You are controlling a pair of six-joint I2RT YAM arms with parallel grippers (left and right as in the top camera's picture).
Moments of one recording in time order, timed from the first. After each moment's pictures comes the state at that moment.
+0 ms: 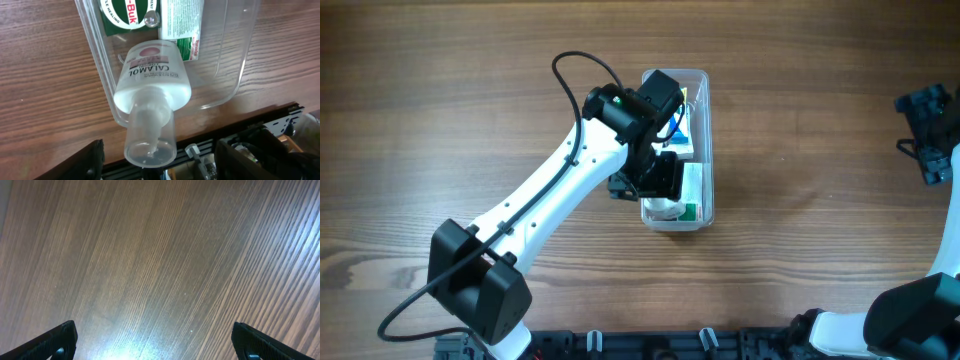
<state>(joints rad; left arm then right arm) -0.67 1.81 1.64 -1.34 0.30 -0.47 -0.46 1.57 1.47 -1.03 0.11 0.77</state>
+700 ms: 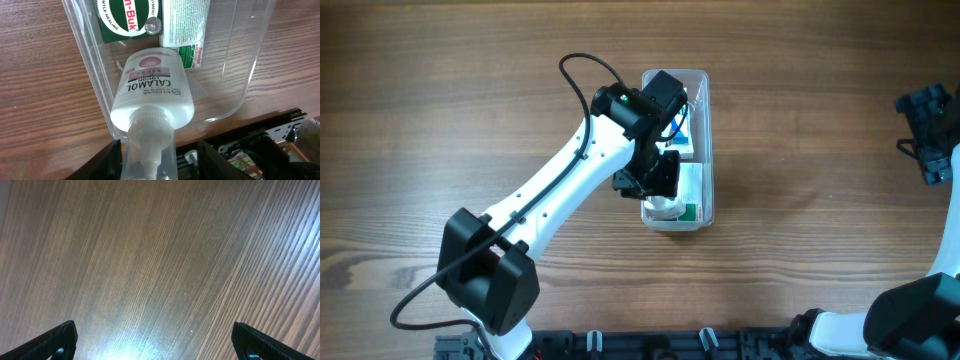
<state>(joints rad) -0.67 1.86 1.64 -1.31 0.31 -0.48 -0.46 1.57 1.47 -1.03 0.11 0.77</state>
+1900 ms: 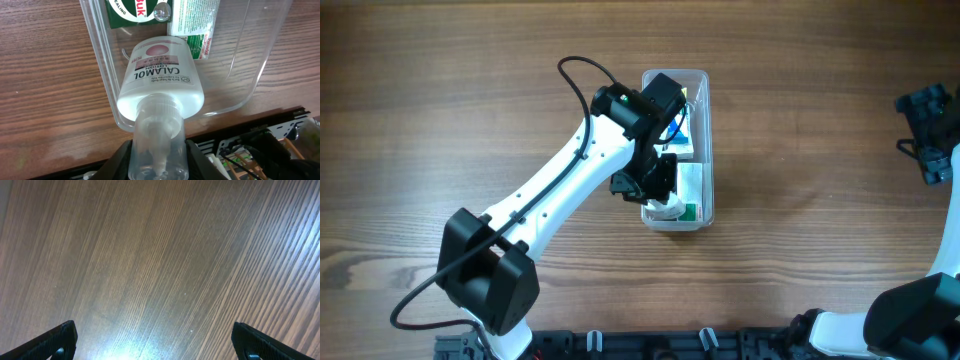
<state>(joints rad) -0.67 1.86 1.64 -1.36 0.31 -0.50 -0.46 1.57 1.47 -1.03 0.11 0.77</state>
